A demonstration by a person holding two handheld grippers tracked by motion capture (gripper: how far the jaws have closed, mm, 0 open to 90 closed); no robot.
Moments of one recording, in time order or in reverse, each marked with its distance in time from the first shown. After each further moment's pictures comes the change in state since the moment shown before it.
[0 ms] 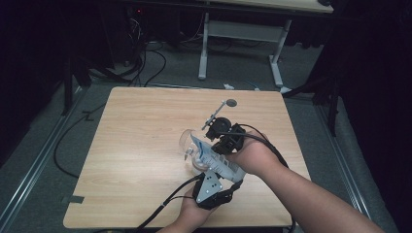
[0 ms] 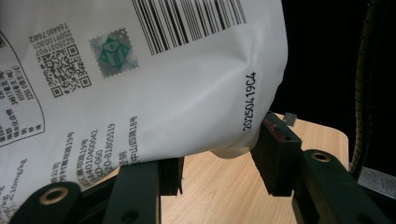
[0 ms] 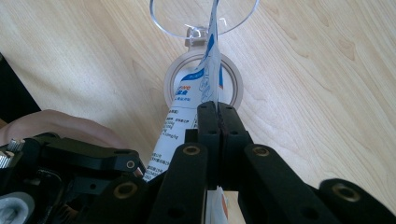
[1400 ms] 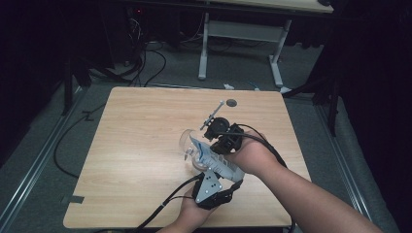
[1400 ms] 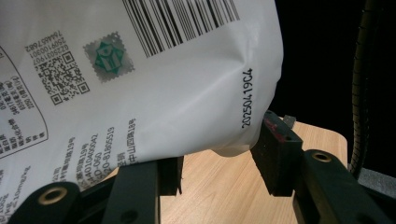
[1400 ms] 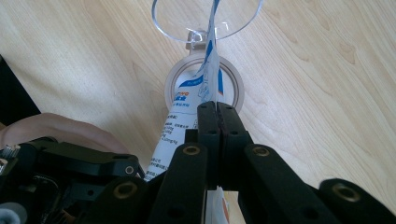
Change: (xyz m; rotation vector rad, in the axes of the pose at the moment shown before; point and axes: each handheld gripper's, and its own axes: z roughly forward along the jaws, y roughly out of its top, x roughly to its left) left arm 0.000 0.001 -0.001 -0.010 -0.003 0.001; right arm 0.002 0.003 0.002 0.001 -0.005 -0.006
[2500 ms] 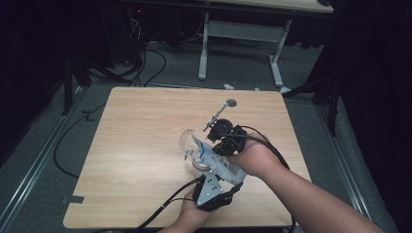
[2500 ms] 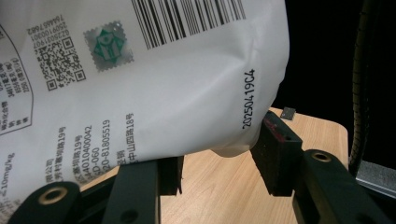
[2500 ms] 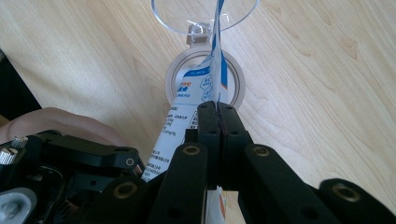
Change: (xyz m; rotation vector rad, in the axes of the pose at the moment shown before) left arm -0.003 -0.008 0.001 0.017 -0.002 0.023; right arm -0.001 -0.008 -0.001 -0.008 0.009 0.005
